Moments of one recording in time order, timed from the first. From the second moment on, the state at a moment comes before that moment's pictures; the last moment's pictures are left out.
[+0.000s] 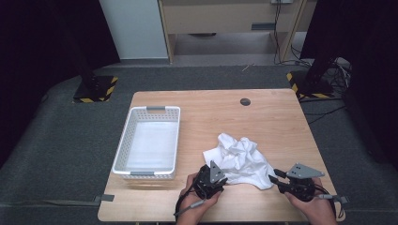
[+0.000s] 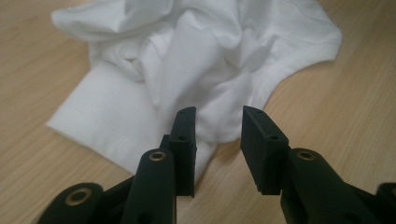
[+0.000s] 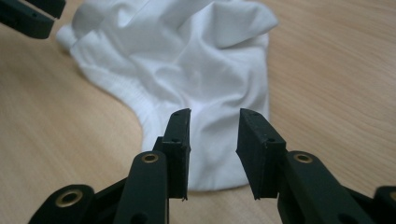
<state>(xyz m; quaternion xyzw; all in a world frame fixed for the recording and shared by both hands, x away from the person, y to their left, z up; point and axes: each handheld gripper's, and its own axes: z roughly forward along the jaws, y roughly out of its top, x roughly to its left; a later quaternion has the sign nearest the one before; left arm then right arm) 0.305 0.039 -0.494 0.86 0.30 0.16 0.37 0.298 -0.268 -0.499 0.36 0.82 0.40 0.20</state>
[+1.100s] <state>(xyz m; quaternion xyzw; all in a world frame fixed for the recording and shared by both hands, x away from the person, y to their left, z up) 0.311 0.016 -0.525 0.88 0.28 0.17 0.34 0.285 -0.240 -0.525 0.30 0.86 0.36 0.20</state>
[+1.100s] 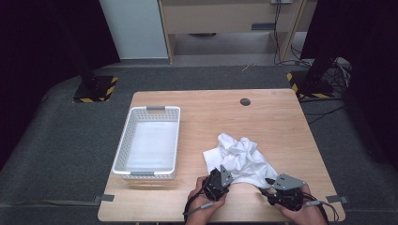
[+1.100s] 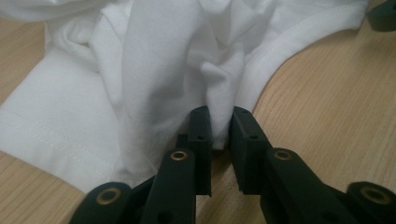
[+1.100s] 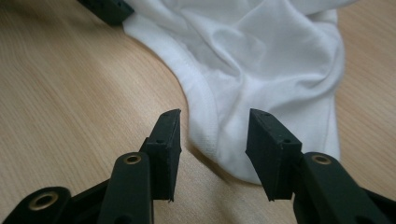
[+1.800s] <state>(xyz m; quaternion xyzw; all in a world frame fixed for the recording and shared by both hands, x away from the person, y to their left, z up) 0.299 0.026 -0.488 0.87 0.28 0.17 0.38 0.276 -0.240 -0.504 0.30 0.85 0.38 0.20</state>
